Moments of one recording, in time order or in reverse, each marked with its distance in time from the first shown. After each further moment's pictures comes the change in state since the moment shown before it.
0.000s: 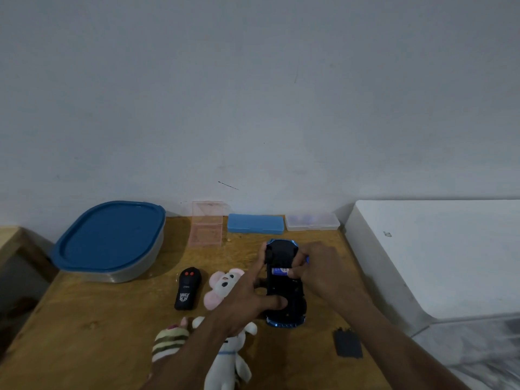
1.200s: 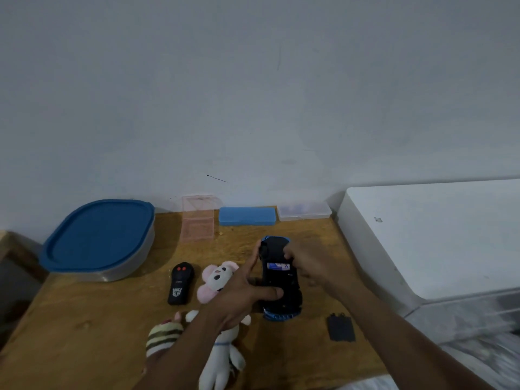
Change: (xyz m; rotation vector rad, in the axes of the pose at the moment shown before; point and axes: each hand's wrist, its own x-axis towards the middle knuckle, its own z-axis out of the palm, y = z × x) left_hand 0.009 -0.006 0.008 -0.198 -0.091 -0.158; right_hand 0.011 0.018 0.010 0.439 -0.211 0.251
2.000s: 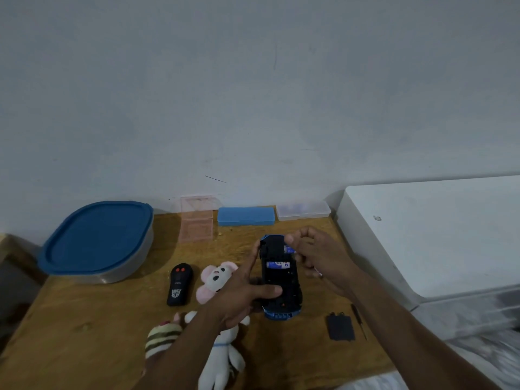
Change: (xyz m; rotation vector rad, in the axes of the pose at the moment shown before) left_hand 0.001 0.001 0.000 -0.055 -0.028 -0.030; right_hand -0.005 0.015 -0.020 0.476 -0.069 -0.230
